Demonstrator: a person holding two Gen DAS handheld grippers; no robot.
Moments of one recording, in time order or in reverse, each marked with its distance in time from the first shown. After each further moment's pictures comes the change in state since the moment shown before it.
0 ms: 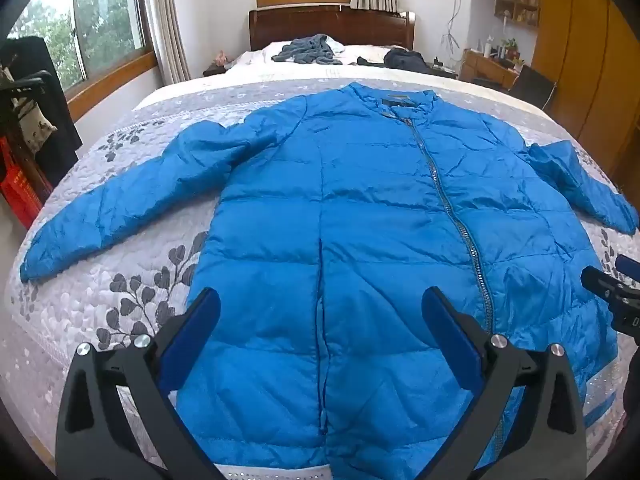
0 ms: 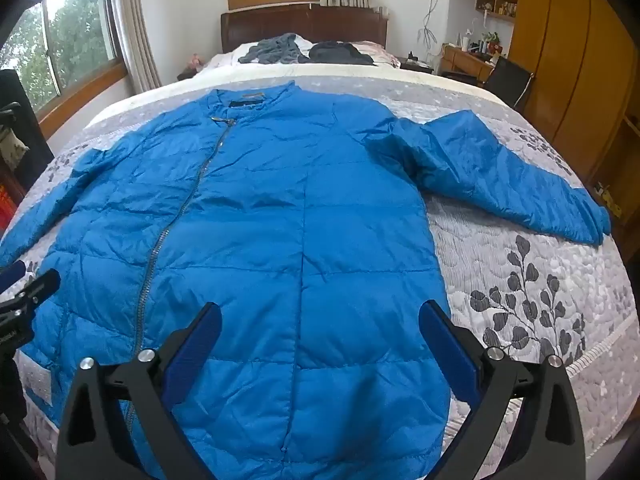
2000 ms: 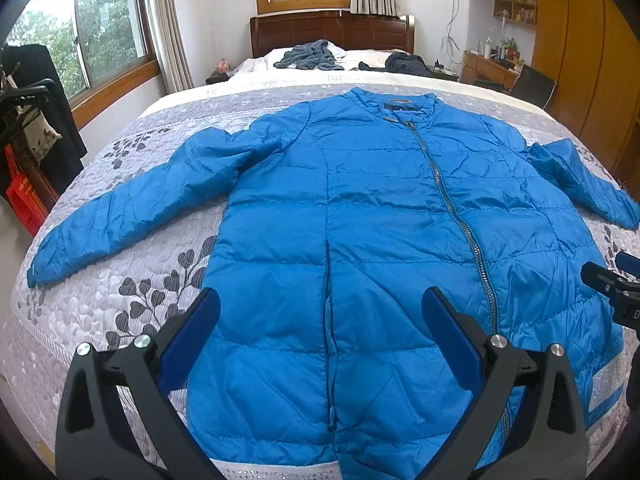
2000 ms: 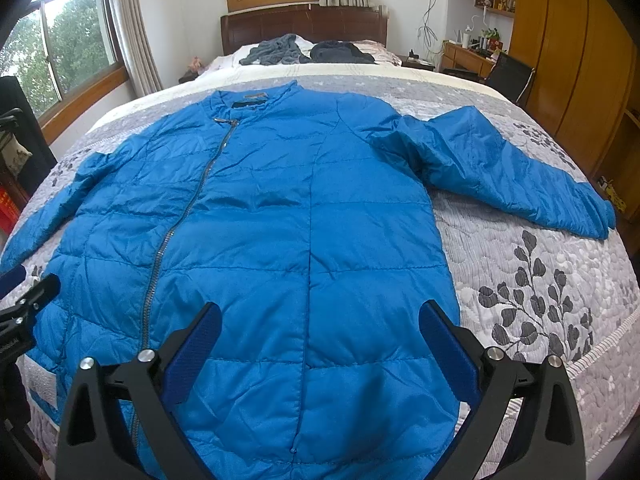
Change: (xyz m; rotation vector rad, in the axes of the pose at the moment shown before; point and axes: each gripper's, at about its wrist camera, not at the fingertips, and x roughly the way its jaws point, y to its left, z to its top) left arm -0.008 0.001 -0.003 0.020 -0.025 0.019; right arm 0.002 0.003 -0.002 0.025 0.002 0.029
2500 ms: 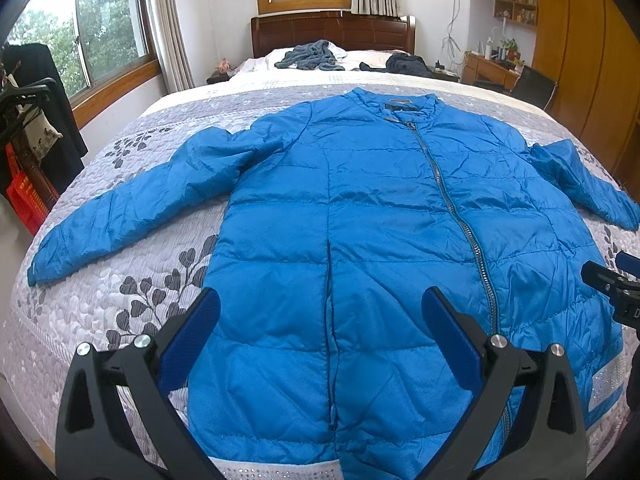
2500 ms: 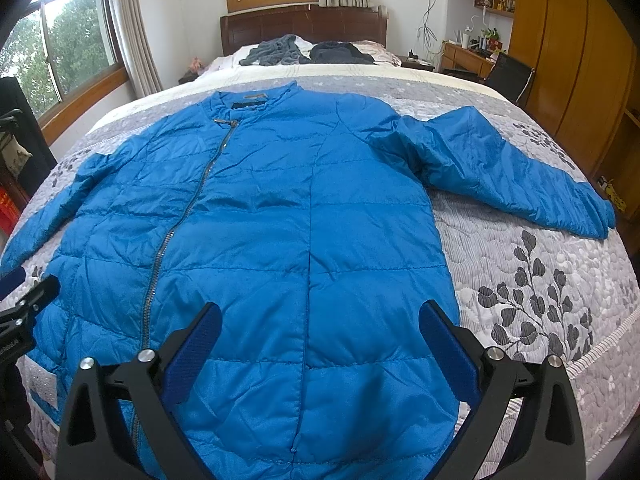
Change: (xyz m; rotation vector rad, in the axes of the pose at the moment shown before) left arm 0.000 0.001 0.000 0.000 0.001 -0.001; right arm 0.000 0.000 0.000 0.001 0.000 0.002
